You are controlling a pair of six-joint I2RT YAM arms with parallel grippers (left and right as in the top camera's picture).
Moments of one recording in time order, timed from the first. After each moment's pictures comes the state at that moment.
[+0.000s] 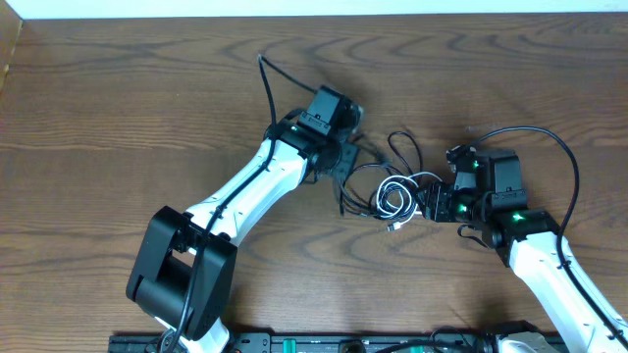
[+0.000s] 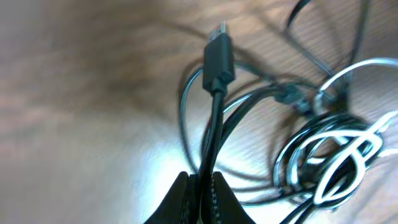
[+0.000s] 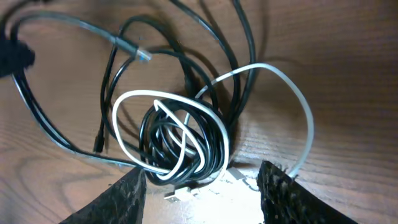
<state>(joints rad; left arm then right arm) -0.54 1.80 1.29 -0.62 0.15 -0.14 0.17 1.23 0.62 -0.37 -0.34 0.31</state>
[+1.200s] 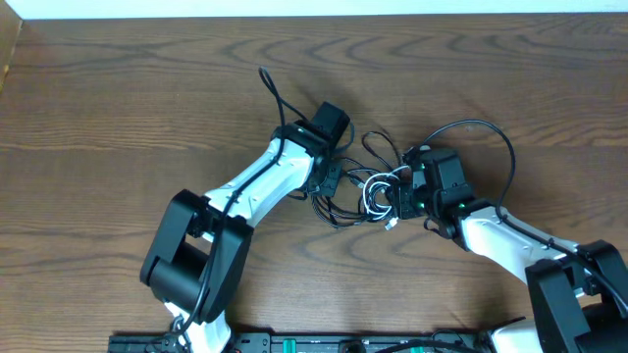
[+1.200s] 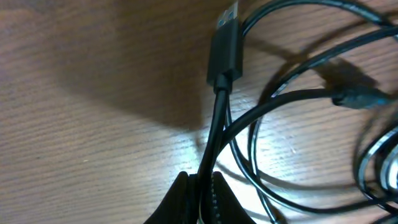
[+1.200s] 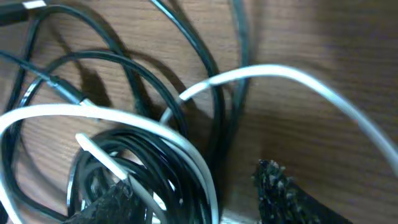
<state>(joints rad) -0.54 1.89 1.27 -0.80 -0.02 -0.25 0.35 1.59 0.60 0.00 -0.18 0.25</state>
